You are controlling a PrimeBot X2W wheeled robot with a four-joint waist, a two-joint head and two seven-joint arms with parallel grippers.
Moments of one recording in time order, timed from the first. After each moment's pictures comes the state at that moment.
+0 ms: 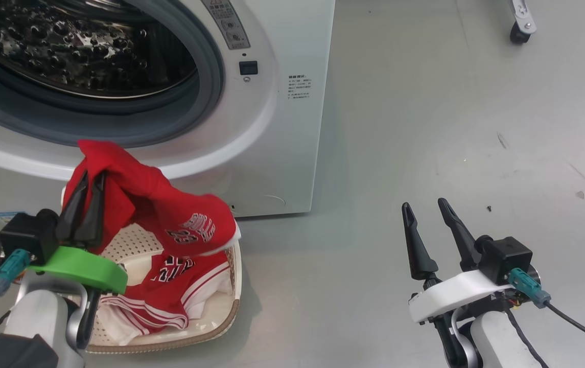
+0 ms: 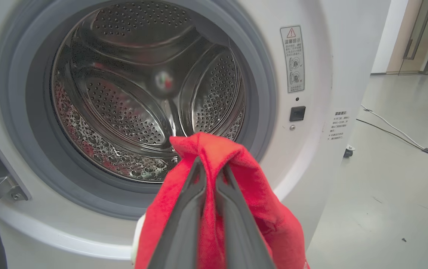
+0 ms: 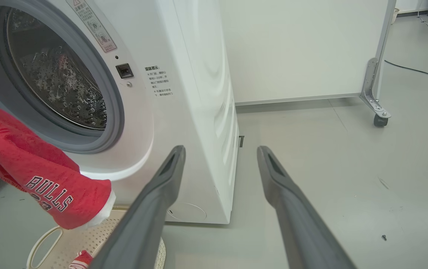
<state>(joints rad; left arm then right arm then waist) -0.31 0.18 -0.12 0.32 -0.30 -0.13 -0.25 -0.13 -0.05 0.31 0.23 0.40 0.08 -0.25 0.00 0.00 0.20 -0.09</state>
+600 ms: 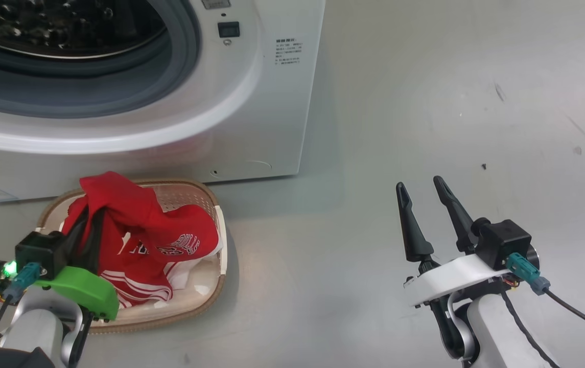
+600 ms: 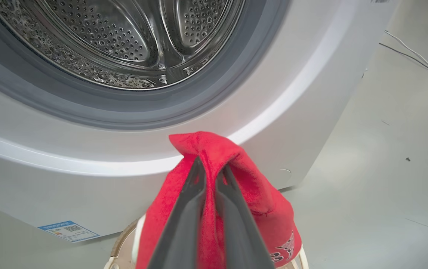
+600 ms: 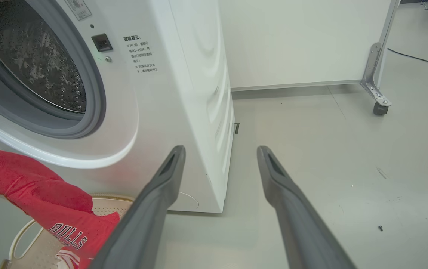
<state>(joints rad) -0.29 0.21 -0.14 0.44 -0.27 -0.13 -0.24 -0.17 -0.05 0.33 0.20 0.38 0.08 -0.25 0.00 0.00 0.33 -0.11</state>
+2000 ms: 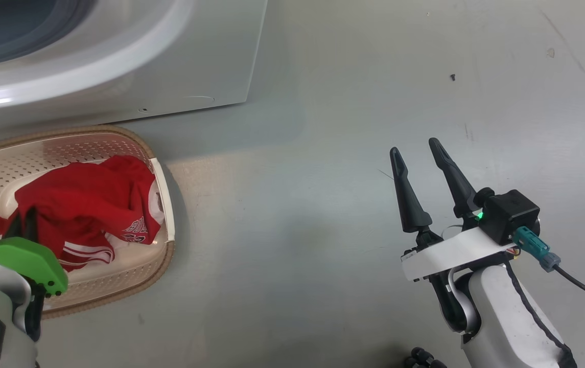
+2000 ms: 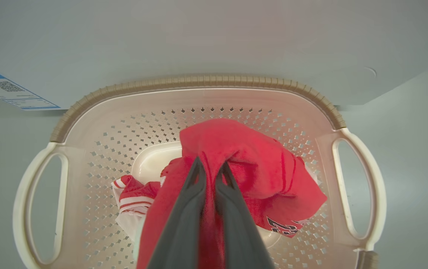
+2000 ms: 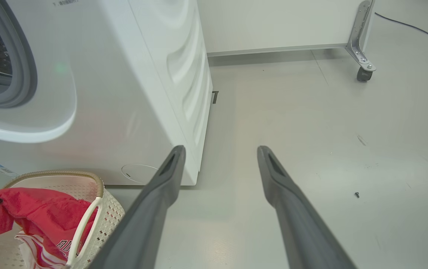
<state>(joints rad) -0.52 0.24 -0.02 0.88 -0.36 -0.09 -0.14 -0.26 -0.05 0.32 0.16 0.37 0.05 -0.25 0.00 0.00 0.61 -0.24</state>
